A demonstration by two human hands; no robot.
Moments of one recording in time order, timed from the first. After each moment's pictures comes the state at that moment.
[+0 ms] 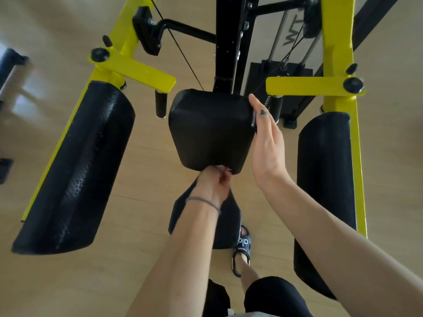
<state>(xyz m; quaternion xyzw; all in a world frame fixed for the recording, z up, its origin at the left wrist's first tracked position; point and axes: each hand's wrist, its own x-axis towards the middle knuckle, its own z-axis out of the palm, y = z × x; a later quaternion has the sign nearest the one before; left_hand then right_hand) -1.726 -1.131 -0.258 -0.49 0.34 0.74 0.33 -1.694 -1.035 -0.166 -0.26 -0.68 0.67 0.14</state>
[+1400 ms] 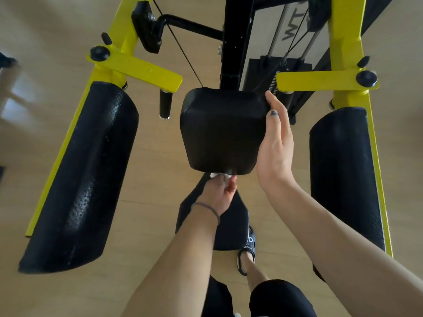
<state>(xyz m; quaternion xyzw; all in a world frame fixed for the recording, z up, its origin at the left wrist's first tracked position) -1.721 -1.155 -0.303 -0.42 0.44 0.69 0.38 -1.705 -1.060 -0.178 -0.30 -0.67 0.65 0.21</state>
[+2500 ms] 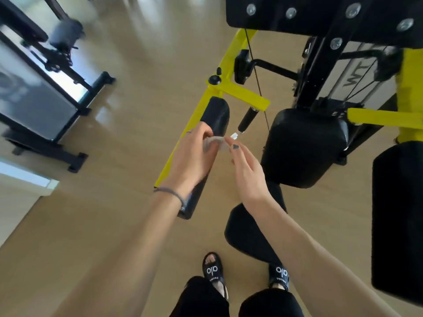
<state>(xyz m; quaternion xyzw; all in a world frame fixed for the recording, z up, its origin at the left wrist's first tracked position) -1.759 -1.381 -0.112 0.10 0.93 0.34 -0.01 -1.686 -1.255 -0.127 -0.13 -0.70 0.70 0.00</state>
